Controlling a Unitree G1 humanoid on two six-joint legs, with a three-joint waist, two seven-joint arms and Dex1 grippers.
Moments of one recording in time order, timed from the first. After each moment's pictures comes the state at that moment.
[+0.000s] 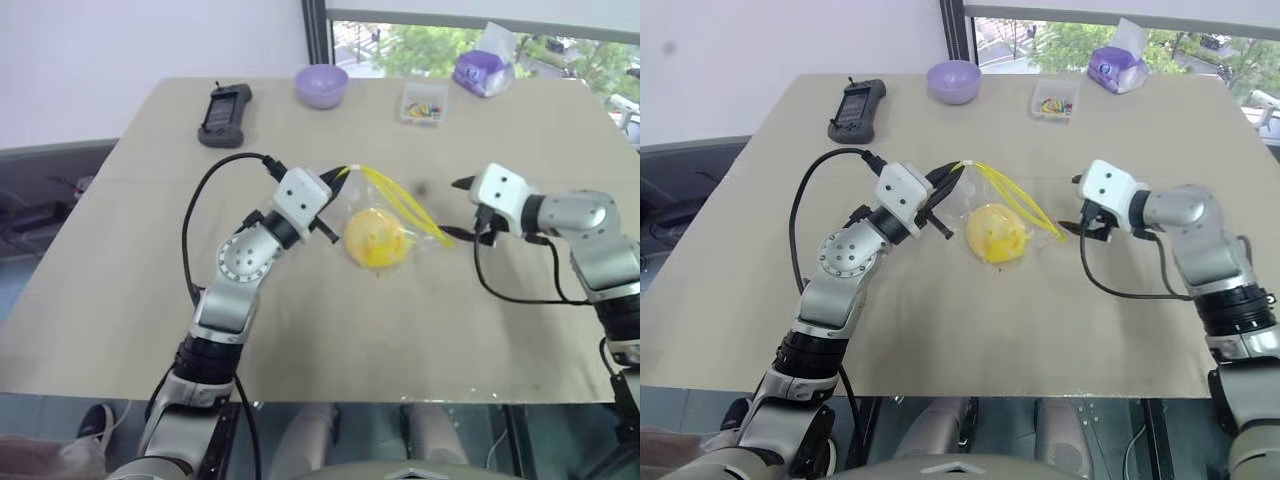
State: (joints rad) left arm -0.46 0.35 -0.12 -0.12 -0.01 0.03 -0.47; right arm -0.64 -0.80 0.17 0.08 -0.03 0.22 1.01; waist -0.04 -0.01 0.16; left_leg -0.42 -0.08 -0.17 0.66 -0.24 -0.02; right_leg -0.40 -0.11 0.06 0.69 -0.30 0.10
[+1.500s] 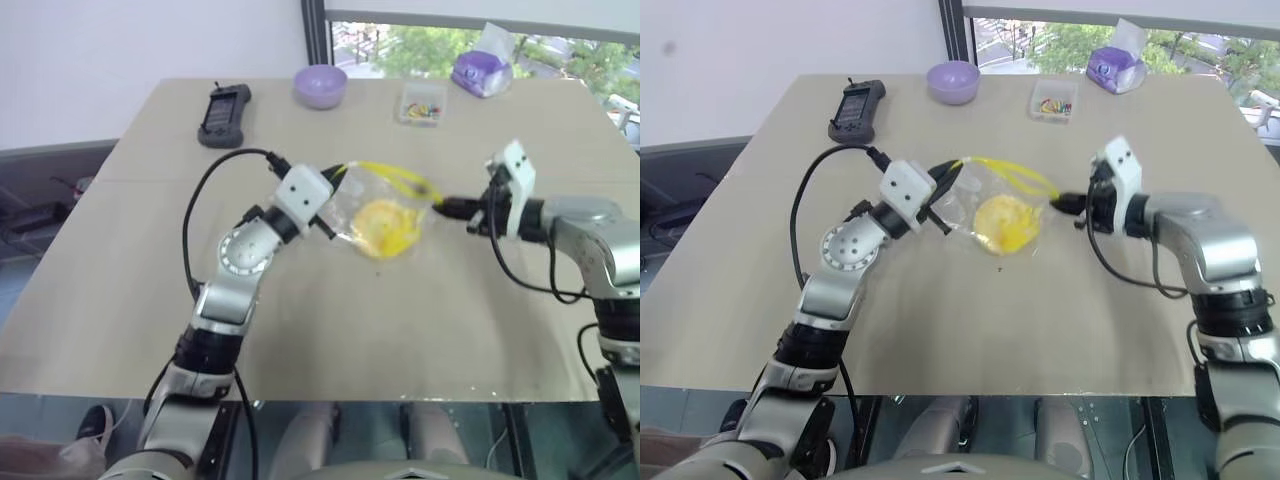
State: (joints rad) left arm -0.60 0.36 -0.12 0.06 0.06 -0.03 -0.43; right arm -0.74 -0.61 -0.01 0.02 0.38 0.74 0.77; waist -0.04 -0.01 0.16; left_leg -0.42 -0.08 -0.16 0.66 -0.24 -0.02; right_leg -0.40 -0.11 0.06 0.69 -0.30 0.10
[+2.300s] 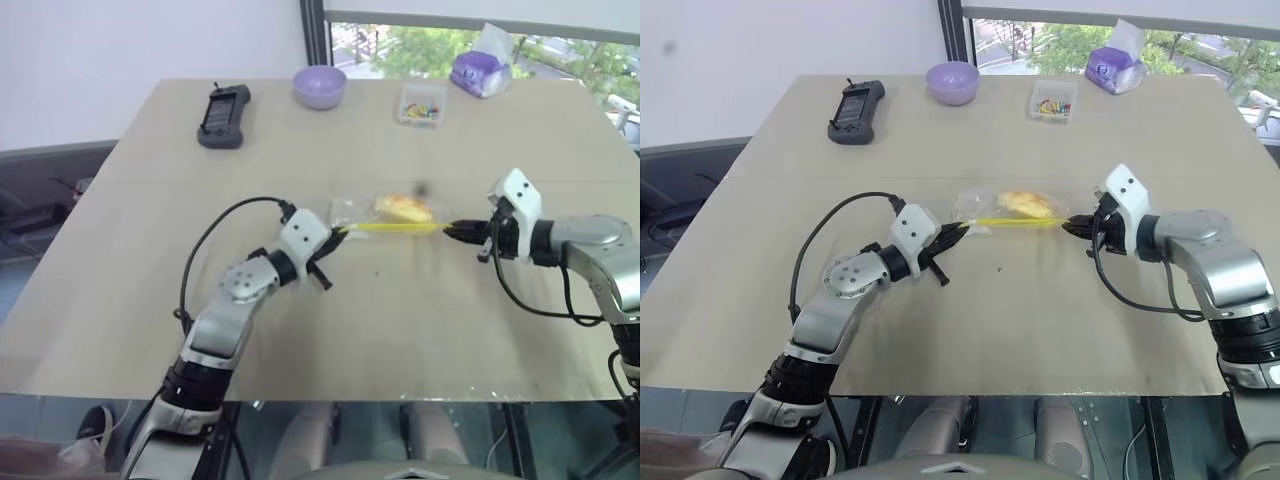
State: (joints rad) left arm -0.32 0.40 -0.16 -0.19 -0.09 0.33 -0.62; right arm -0.51 -0.79 0.07 -0.15 0.36 0.72 0.91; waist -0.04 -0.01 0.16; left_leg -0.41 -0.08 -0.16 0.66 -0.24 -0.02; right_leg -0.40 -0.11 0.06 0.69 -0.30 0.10
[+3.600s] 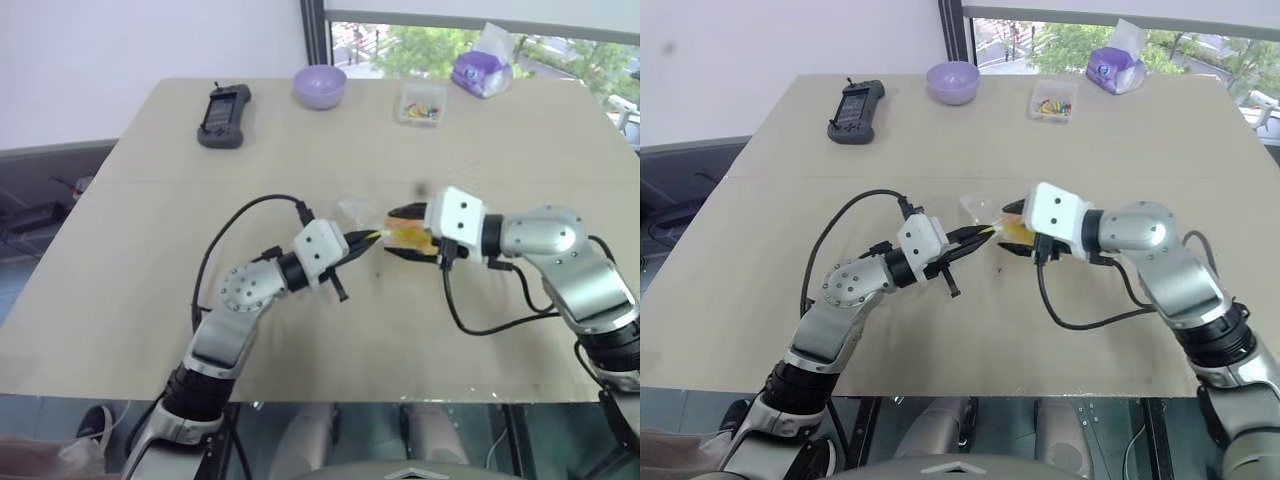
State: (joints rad) left arm -0.31 0.40 -0.21 -0.25 -0.12 0.09 -0.72; right arm -0.59 -0.68 0.30 -0.34 0.12 0.35 0.95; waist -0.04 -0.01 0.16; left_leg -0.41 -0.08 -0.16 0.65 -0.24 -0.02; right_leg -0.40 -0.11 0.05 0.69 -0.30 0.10
